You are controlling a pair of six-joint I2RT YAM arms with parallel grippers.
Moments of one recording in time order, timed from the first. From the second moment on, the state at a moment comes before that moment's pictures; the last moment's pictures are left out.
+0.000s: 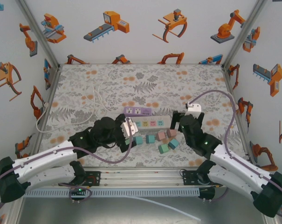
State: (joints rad) left arm -1.05 0.91 0.63 -0.19 -0.01 0.31; right arm 0.73 0.81 0.52 -0.23 0.66 0.38
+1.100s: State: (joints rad) left arm -0.16 1.38 0.36 0.54 -0.33 0.03; right arm 0.06 1.54 0.54 0.47 0.31 -0.04
